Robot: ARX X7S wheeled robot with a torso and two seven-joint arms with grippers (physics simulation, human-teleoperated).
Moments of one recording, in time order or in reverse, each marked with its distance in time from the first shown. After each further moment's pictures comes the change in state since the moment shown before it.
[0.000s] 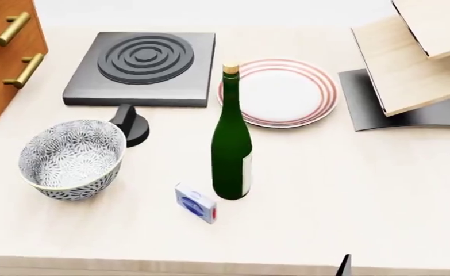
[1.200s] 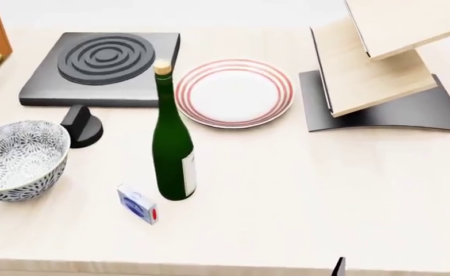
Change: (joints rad) left arm -0.015 -0.029 0.027 -0.020 -0.010 -0.008 -0.025; right arm -0.005 0.036 -0.038 0.013 -0.030 -0.029 0.050
